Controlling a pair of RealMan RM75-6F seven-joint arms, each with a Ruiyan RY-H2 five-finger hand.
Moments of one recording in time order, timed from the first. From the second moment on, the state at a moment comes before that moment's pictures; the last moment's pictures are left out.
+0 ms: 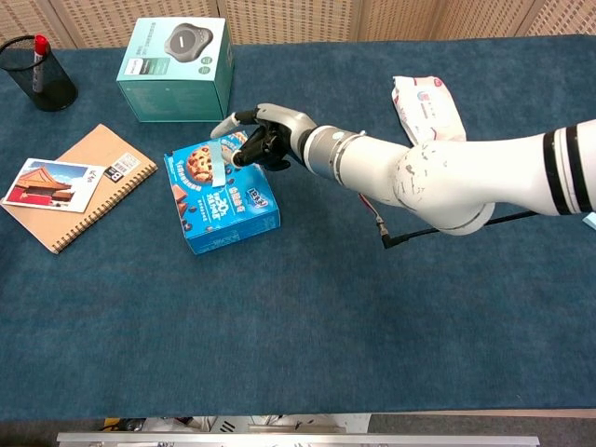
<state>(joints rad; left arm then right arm) -0.02 -1.10 -0.02 -1.72 1.49 1.53 0.11 1.09 -1.82 0.37 -1.29 -0.60 0.55 0.25</state>
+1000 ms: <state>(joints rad) -0.13 -1.07 -0.03 -1.70 1.58 1.43 0.02 0.87 -1.57 0.26 -1.65 -0.90 0.98 -0.06</state>
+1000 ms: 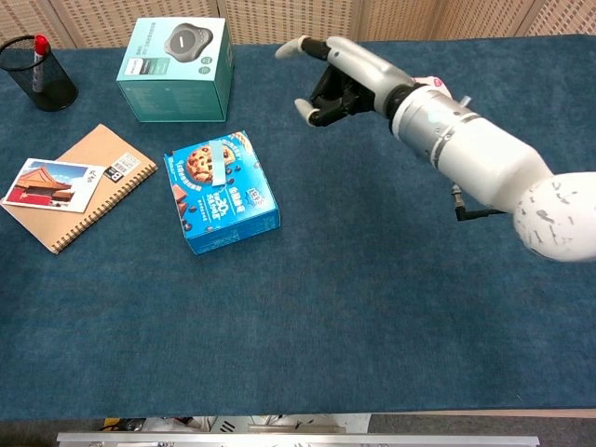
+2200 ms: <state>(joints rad) -0.66 -1.07 -0.03 -1.67 1.59 0.76 -0.24 0.63 -1.23 0.20 -1.93 -0.93 1.14 -0.20</state>
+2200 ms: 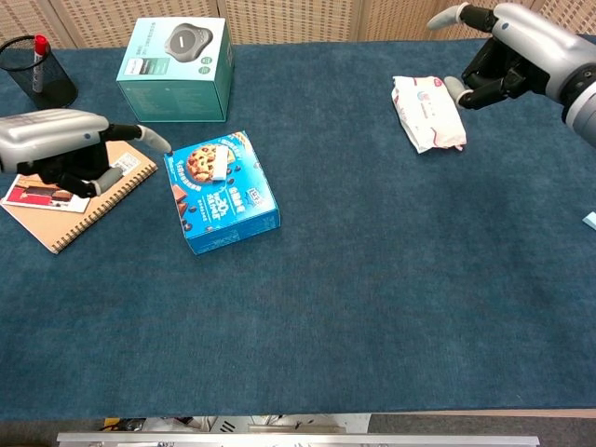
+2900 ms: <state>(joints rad) -0.85 -1.23 -0.07 -1.62 1.30 0.54 -0.03 0.58 -1.22 0.19 -1.88 -0.96 1.10 -0.12</state>
